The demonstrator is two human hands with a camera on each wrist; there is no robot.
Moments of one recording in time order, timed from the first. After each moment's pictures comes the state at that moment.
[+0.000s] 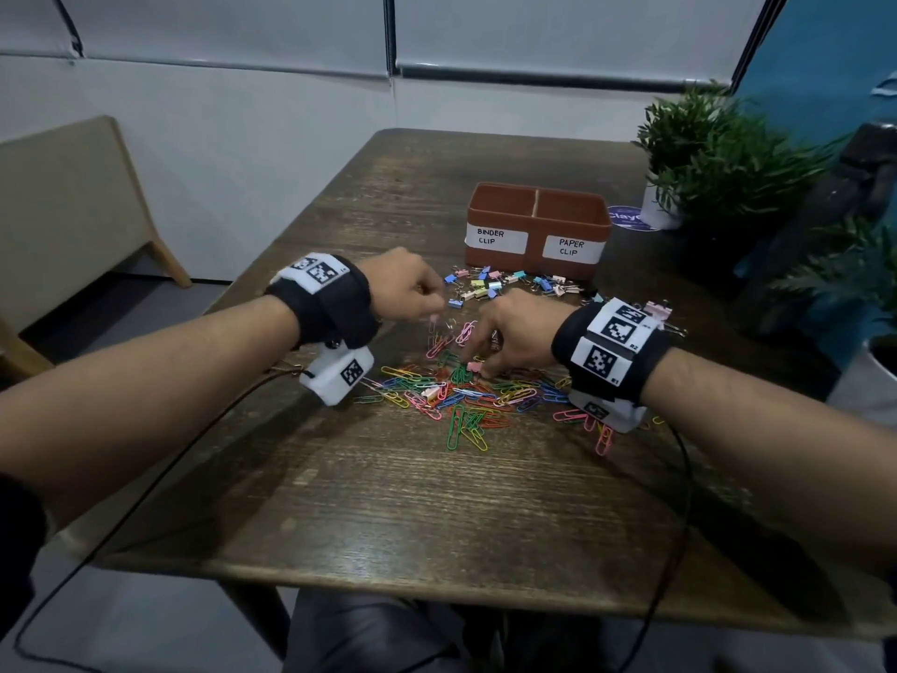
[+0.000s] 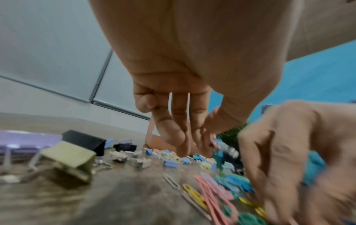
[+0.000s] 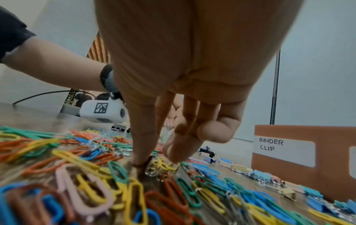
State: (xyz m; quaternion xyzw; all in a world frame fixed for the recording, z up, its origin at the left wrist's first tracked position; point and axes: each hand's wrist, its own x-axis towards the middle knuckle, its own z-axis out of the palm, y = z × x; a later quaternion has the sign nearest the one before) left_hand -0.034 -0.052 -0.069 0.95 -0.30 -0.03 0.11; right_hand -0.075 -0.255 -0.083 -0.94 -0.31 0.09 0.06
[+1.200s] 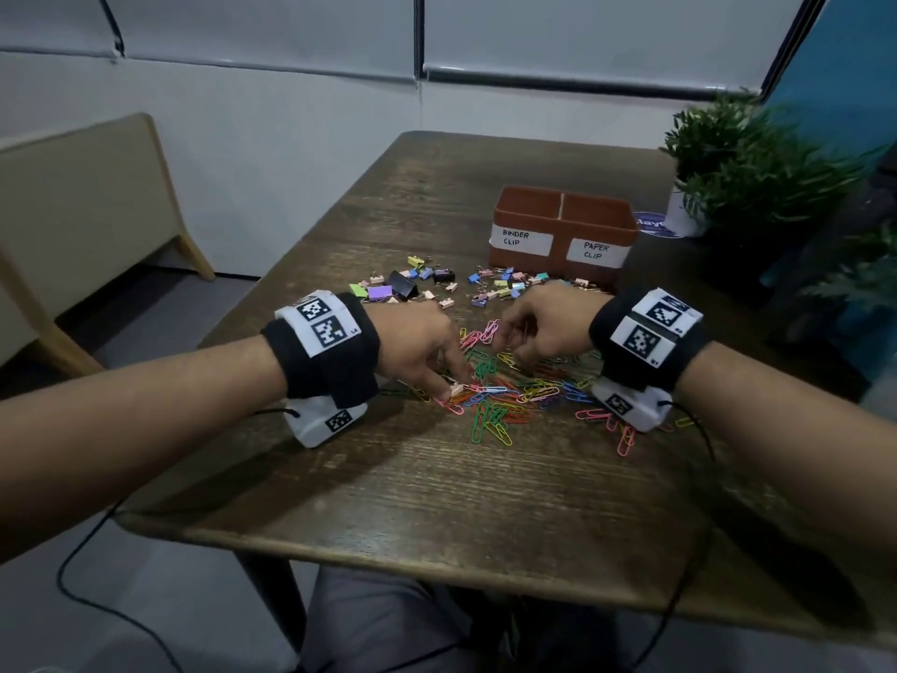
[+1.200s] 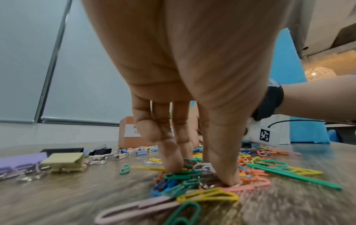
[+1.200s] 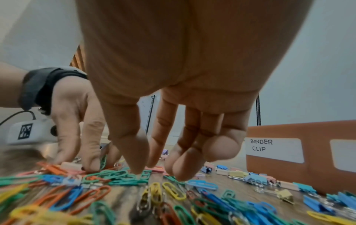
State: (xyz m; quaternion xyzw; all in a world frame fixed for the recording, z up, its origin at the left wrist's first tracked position) left_hand -0.089 -0.034 -0.089 0.88 -0.46 -0.09 0.04; right_hand -0.071 -0.261 -0.075 -0.95 -0.27 0.13 0.09
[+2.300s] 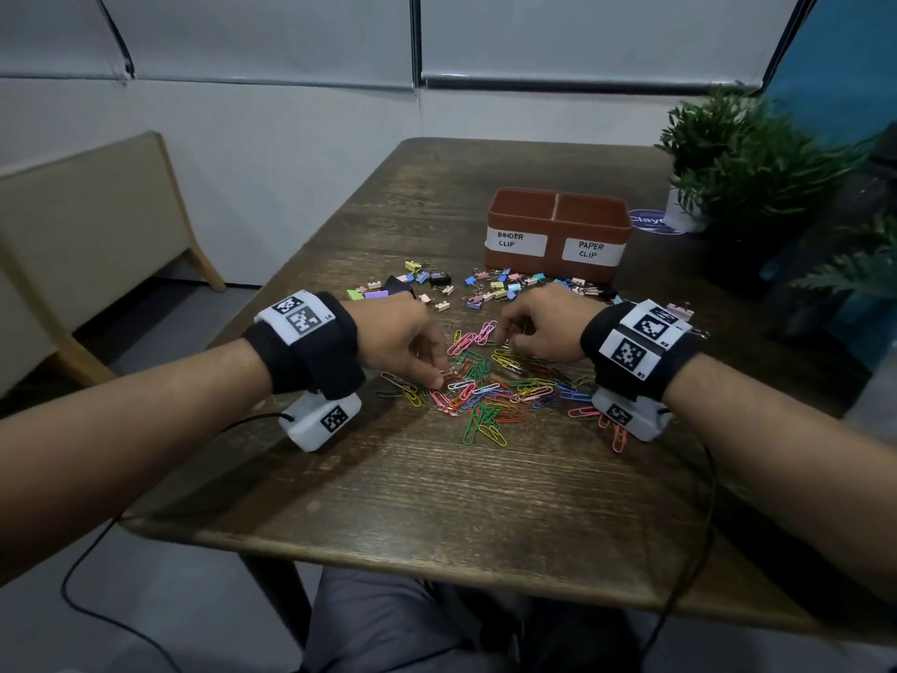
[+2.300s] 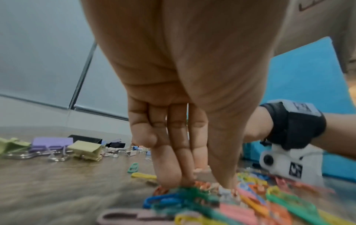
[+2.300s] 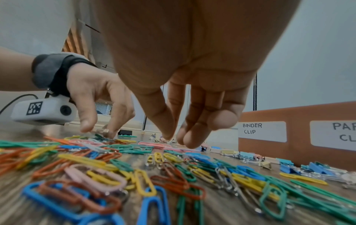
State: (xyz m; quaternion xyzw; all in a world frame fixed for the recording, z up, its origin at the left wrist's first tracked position) left_hand -0.091 -0.027 -0.081 0.93 -0.33 -0.12 0.10; right_hand -0.076 -0.269 -0.084 -0.96 -0.26 0.06 0.11
